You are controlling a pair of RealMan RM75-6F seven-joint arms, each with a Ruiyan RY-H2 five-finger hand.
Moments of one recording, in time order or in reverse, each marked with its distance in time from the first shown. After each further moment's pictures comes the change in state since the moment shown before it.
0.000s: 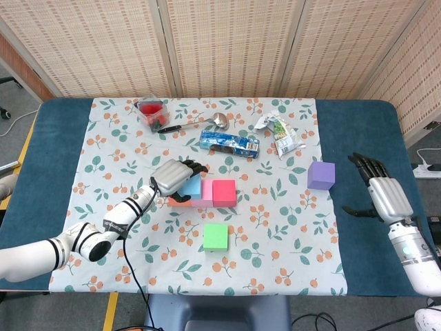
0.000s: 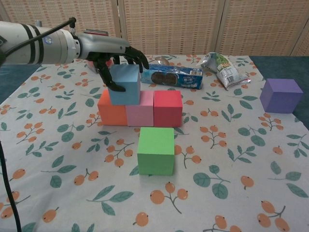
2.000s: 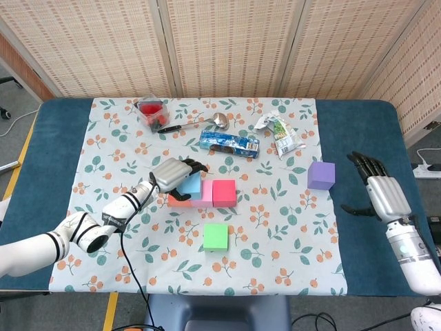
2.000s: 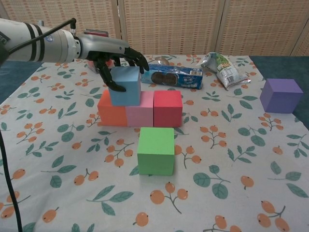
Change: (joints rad) left arm -0.020 -0.010 0.011 0.103 0.179 -0.074 -0.287; right arm 0.004 -0.002 0.015 -0.028 0.038 -0.010 -0.055
